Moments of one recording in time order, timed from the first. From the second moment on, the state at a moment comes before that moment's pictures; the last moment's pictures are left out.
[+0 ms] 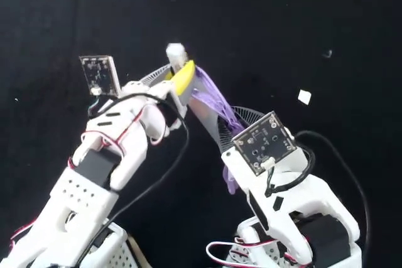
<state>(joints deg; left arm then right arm) 27.9 -57.2 52.4 23.7 27.6 -21.5 -79.3 41.3 70.5 19.4</state>
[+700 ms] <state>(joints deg) 14.3 -54.8 43.6 36.5 29.8 -20.1 -77.3 41.4 67.6 18.6</state>
